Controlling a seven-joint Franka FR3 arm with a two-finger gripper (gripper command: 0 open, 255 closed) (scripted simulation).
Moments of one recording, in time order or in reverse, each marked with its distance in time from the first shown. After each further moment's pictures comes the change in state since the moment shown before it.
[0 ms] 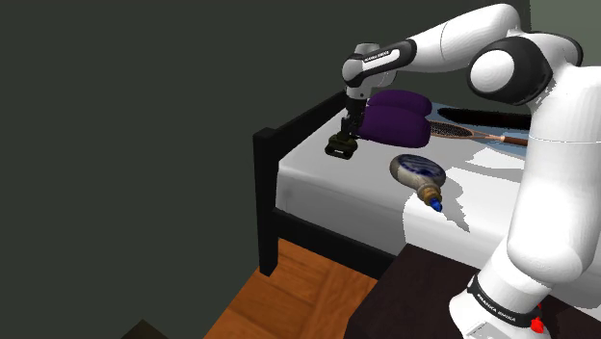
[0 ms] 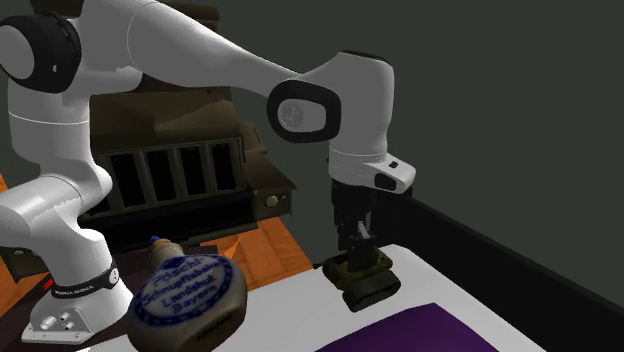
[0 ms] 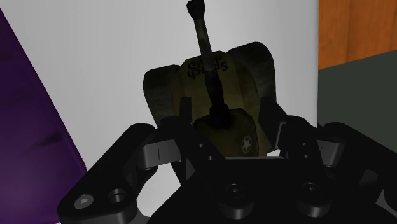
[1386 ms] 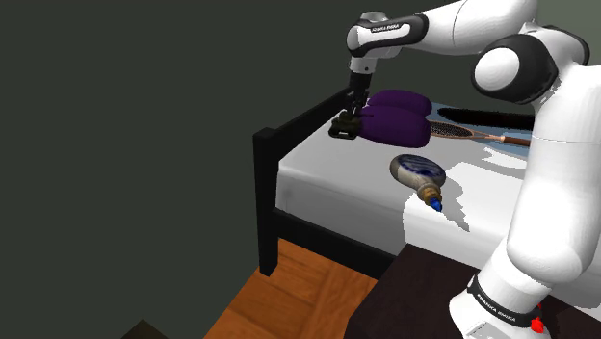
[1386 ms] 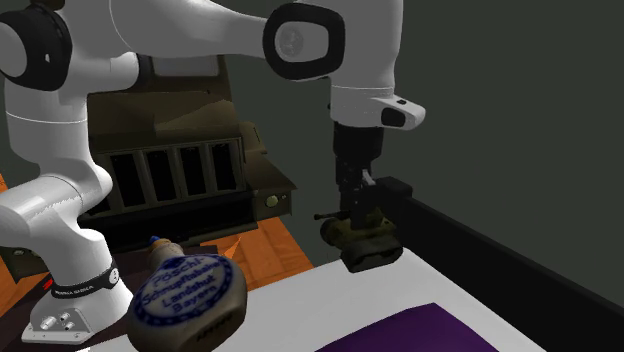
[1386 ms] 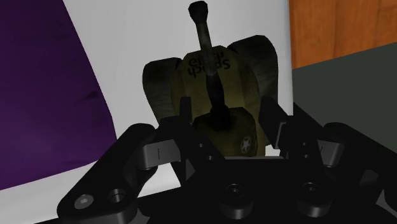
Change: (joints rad) arm -0.005 -0.021 -0.005 0.197 -0.011 -0.218 0.015
